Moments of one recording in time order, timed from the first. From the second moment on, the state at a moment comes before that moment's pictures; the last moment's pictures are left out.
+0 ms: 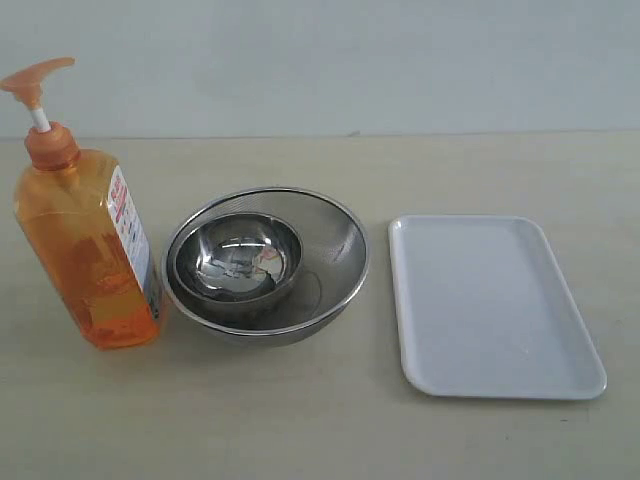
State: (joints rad) left arm -0.13 0.00 0.00 0.04 0.35 -0.09; right arm 0.11 0.00 0.00 0.05 0.35 0.08
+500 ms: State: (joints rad) left arm -0.13 0.00 -0.05 -0.27 -0.08 -0.32; right arm 0.11 0.00 0.00 0.05 0.35 0.08
